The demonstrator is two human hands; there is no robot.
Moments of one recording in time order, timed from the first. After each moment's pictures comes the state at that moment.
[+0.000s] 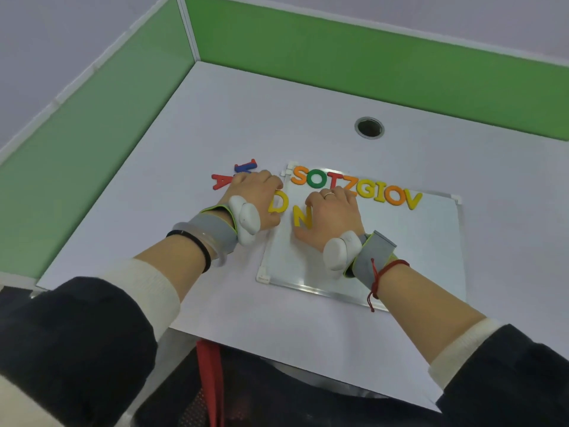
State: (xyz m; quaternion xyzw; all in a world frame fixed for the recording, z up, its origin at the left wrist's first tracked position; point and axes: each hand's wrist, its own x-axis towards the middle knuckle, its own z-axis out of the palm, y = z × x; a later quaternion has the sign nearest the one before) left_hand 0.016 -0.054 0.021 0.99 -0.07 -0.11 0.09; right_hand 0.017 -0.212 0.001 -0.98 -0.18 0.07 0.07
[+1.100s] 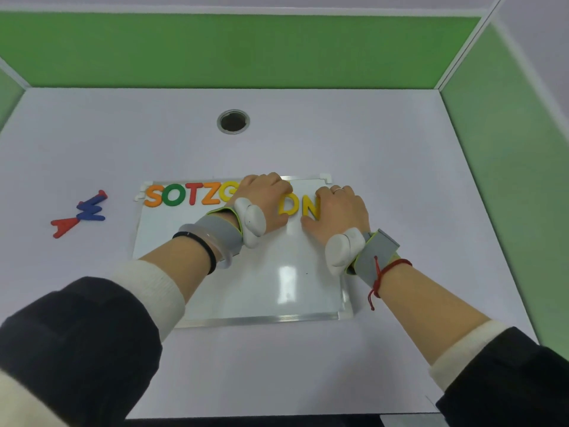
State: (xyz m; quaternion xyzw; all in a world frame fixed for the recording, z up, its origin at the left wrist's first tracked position) left_hand 0.079 -0.295 0.005 0.96 -0.21 -0.15 0.09; right_hand 0.044 -0.442 -0.007 -0.99 0.01 0.08 0.11
